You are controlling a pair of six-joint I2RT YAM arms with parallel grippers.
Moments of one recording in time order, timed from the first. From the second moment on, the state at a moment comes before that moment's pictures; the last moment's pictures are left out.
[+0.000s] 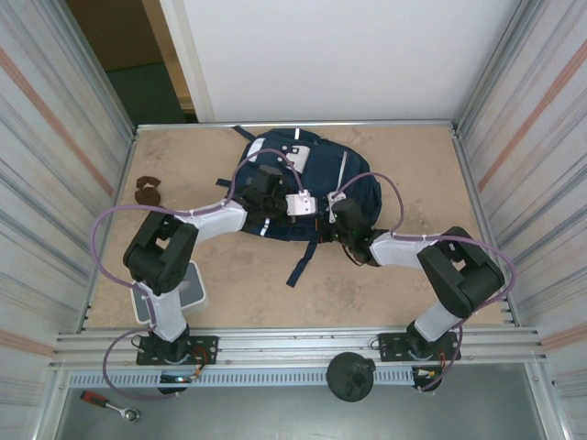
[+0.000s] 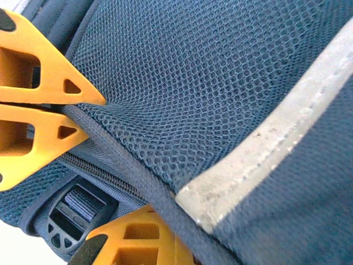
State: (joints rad) left arm -0.59 1.84 1.13 0.02 0.40 0.92; right arm 0.63 1.59 0.66 0.29 0.06 0.38
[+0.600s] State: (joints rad) left arm -0.52 1.80 1.07 0.03 0.43 0.97; right arm 0.43 1.38 0.60 0.07 0.04 0.32
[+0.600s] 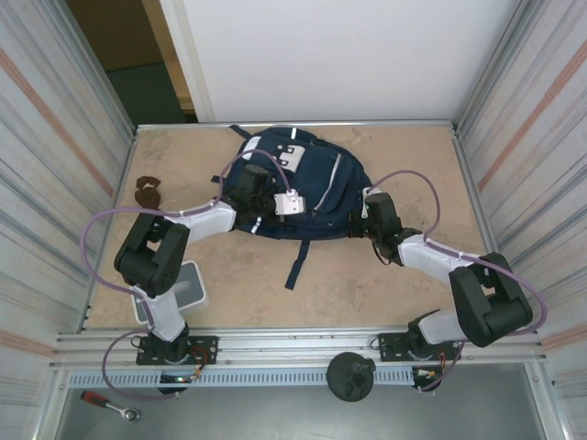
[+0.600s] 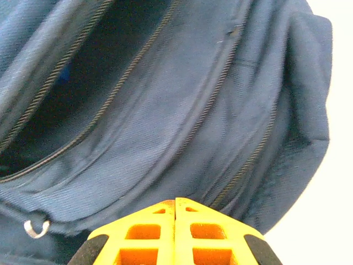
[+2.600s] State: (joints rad) left arm -0.53 1.79 1.07 0.04 0.46 0.98; right arm 0.63 1.53 0.76 0.06 0.26 0.35
